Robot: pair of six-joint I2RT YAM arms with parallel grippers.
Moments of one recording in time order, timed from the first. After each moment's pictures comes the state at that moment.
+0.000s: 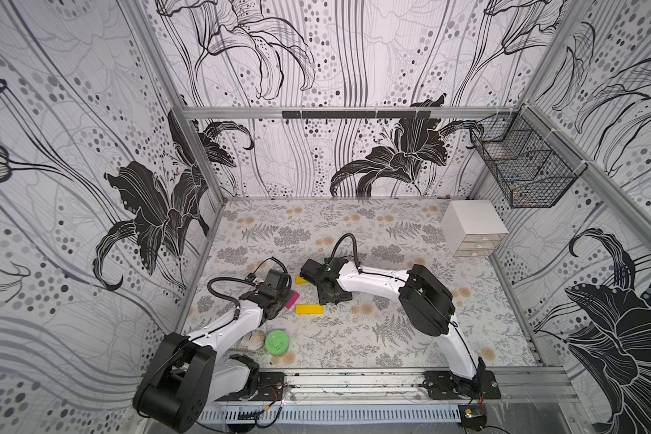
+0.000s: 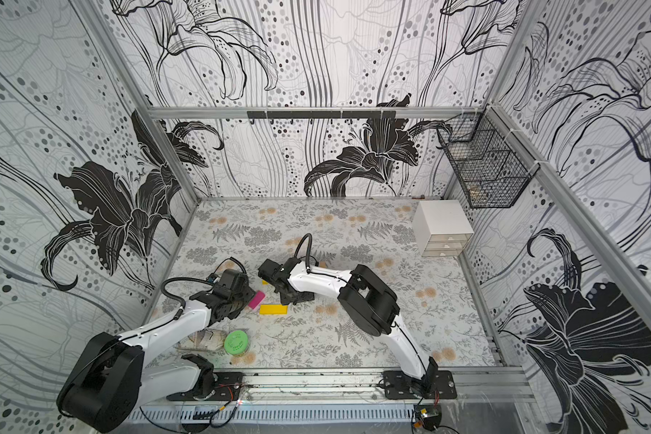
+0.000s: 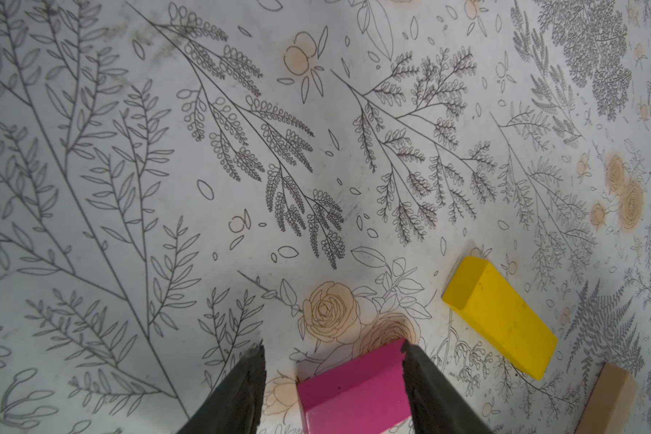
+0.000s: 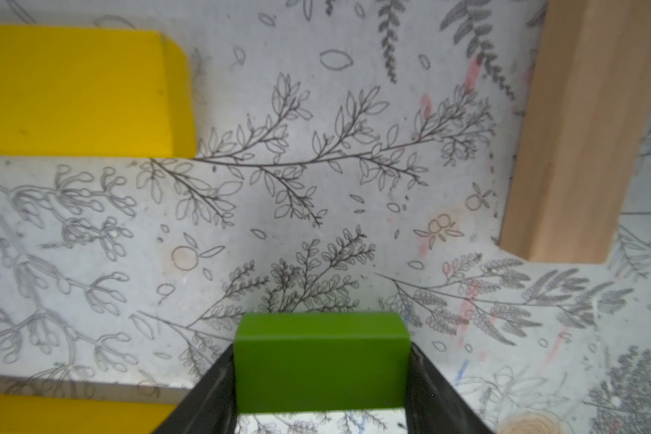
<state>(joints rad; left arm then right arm) -0.34 1.21 0.48 -0.33 -0.23 -1.20 1.03 2.21 1.71 -0.93 0.24 0.85</state>
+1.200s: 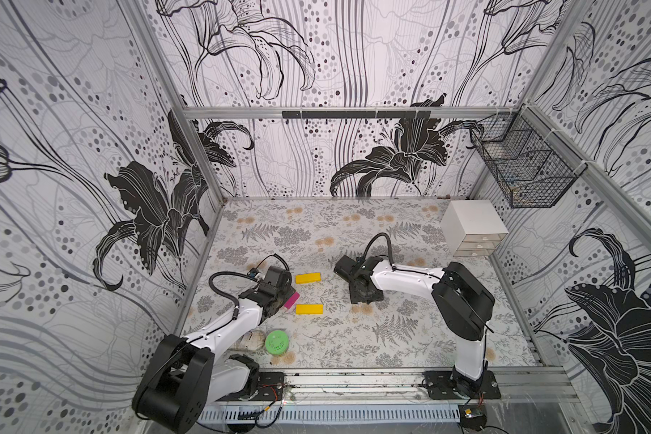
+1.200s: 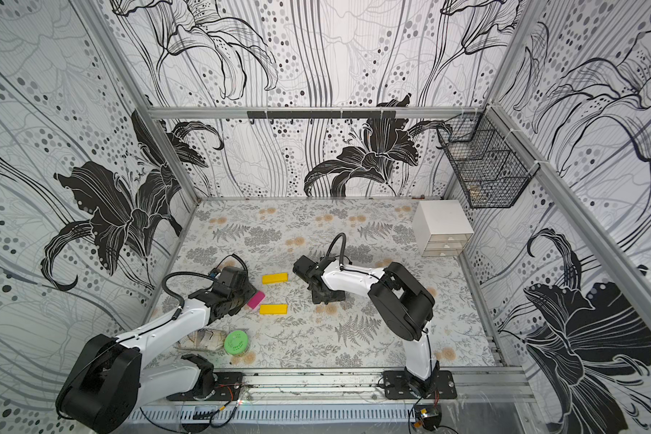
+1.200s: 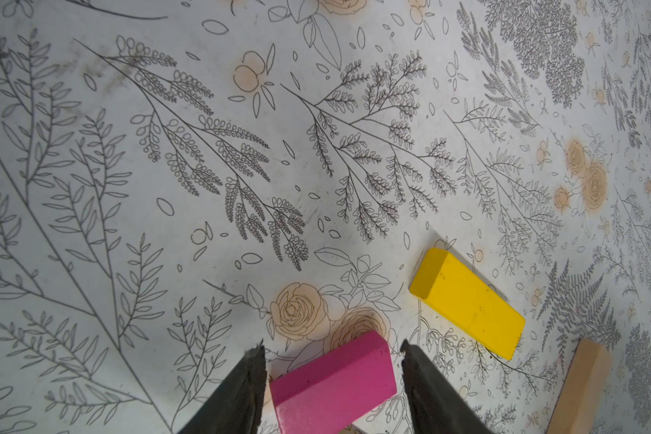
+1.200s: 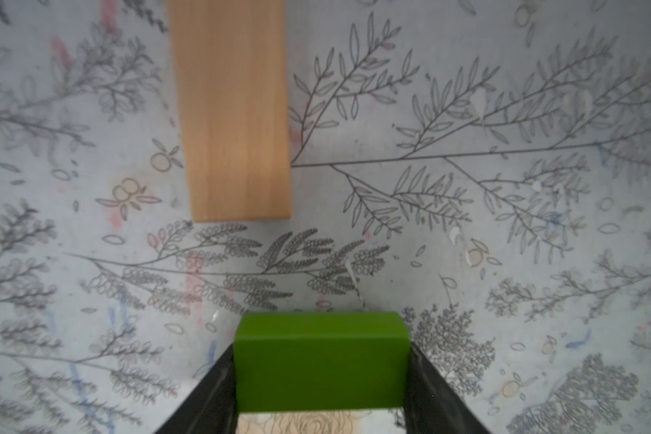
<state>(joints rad) -0.34 1.20 0.51 -0.33 -0.21 -1.14 0.88 1.94 1.30 -0.81 0.25 0.77</state>
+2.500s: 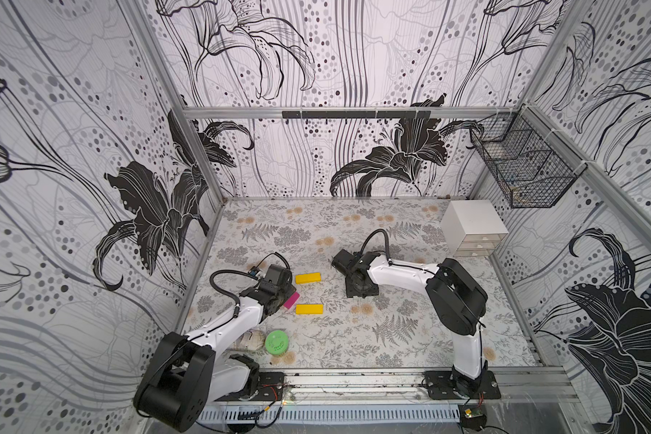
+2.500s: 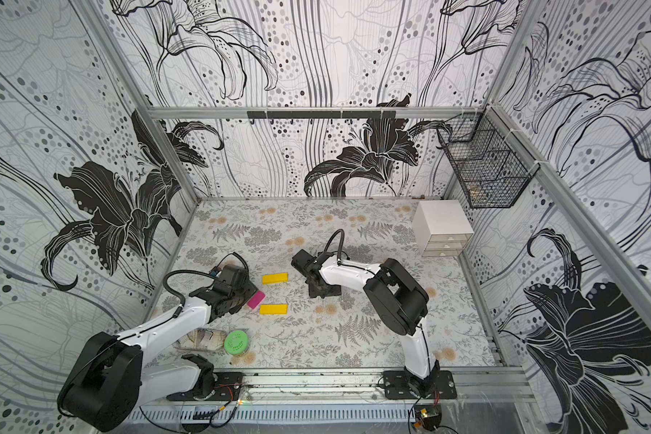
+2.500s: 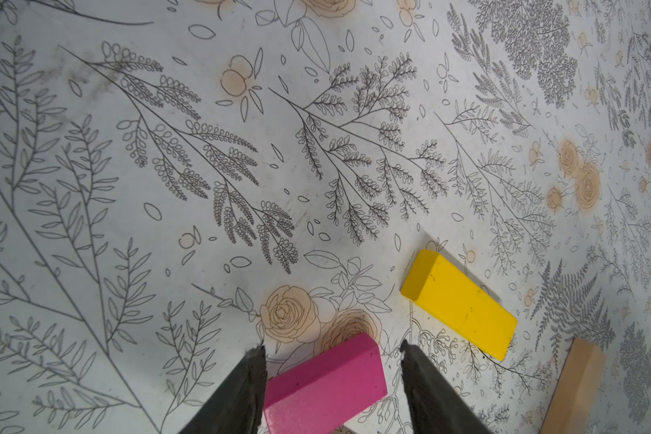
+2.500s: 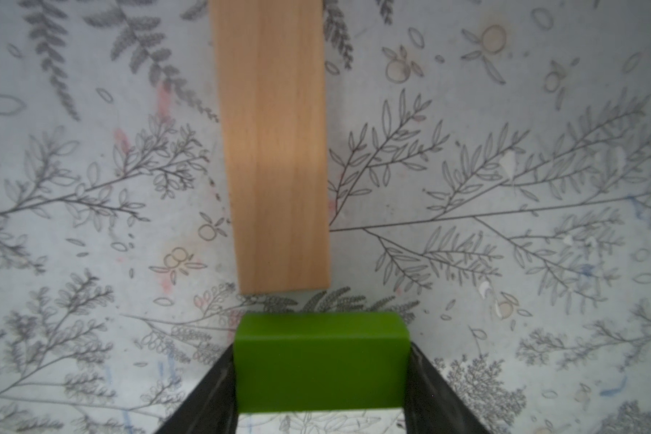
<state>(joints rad) -0.34 1.21 0.53 -0.33 -0.21 -1.13 0.86 1.99 1.38 -0.80 0.24 0.77</state>
